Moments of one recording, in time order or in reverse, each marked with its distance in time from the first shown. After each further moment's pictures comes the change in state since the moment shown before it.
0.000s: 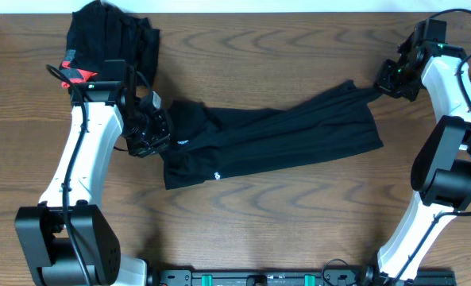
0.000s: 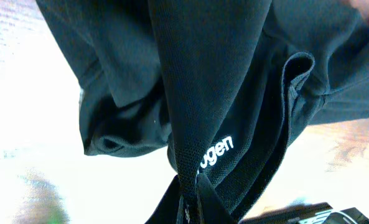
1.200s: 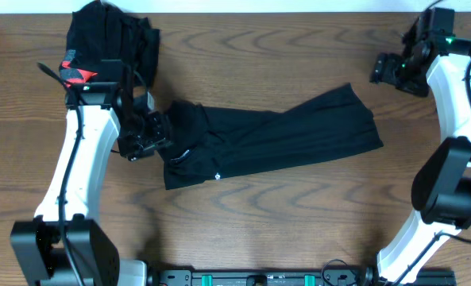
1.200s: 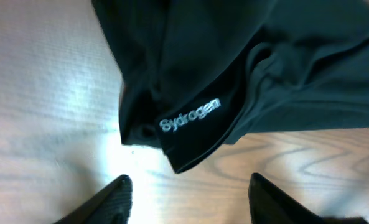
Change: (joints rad) left arm 0.000 -0.054 0.018 -0.024 -0.117 0.024; right arm 0.053 -0.162 0.002 -0.077 0.047 -0.117
